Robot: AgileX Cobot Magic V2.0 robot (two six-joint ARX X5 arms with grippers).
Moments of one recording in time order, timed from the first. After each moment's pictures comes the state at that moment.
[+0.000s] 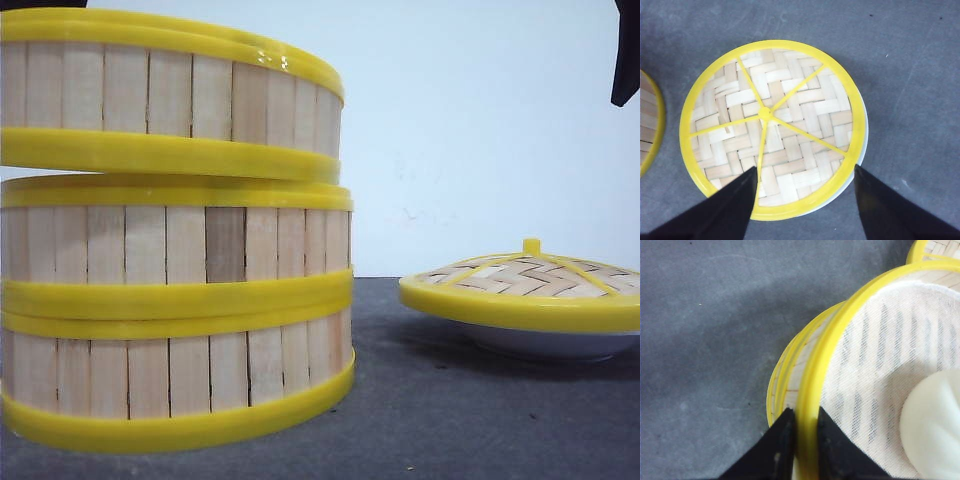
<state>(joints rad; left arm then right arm) -0.20 1.38 1.39 -1.02 0.32 0.13 0.08 1.14 1.14 -0.90 -0.18 -0.07</state>
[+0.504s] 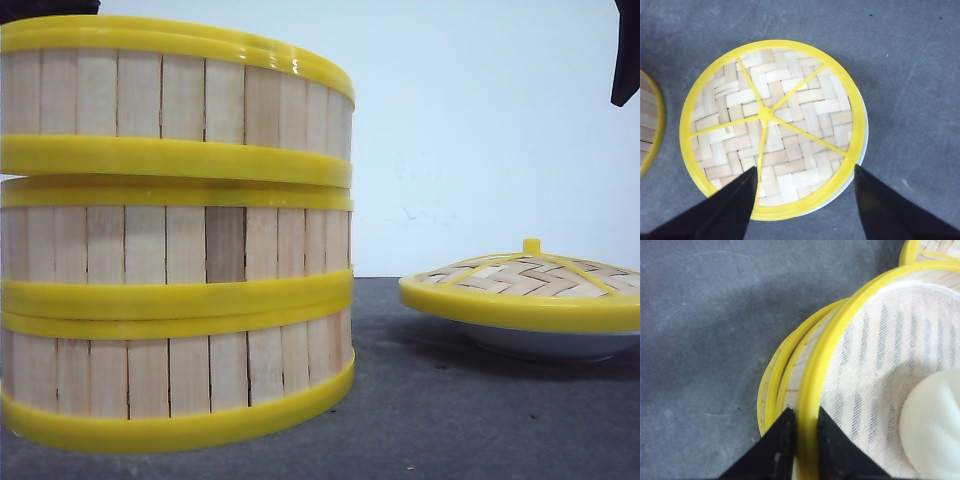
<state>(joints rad) -0.21 1.41 1.39 -1.00 0.35 0.13 0.08 1.14 1.14 -0.90 -0.18 -0.07</state>
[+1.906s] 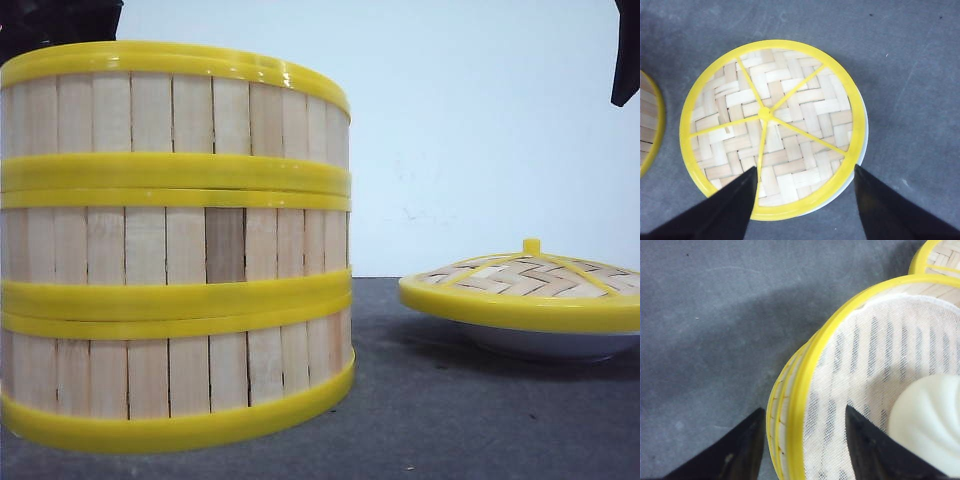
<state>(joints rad) -0.21 1.42 1.39 -0.95 0.32 0.13 0.08 1.14 1.14 -0.90 -0.18 -0.07</state>
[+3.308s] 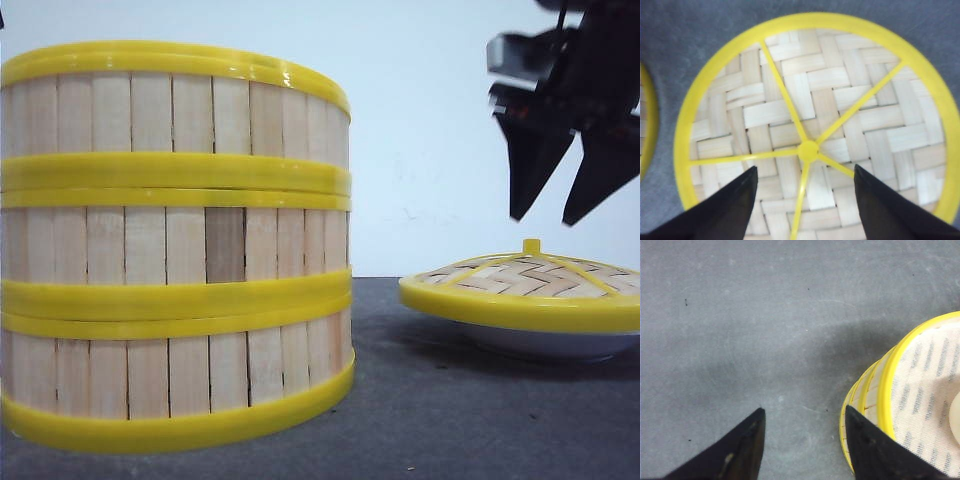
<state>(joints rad) -0.03 1.16 1.39 -1.03 0.15 0.11 0.27 1.48 1.14 -0.72 -0.13 0.03</state>
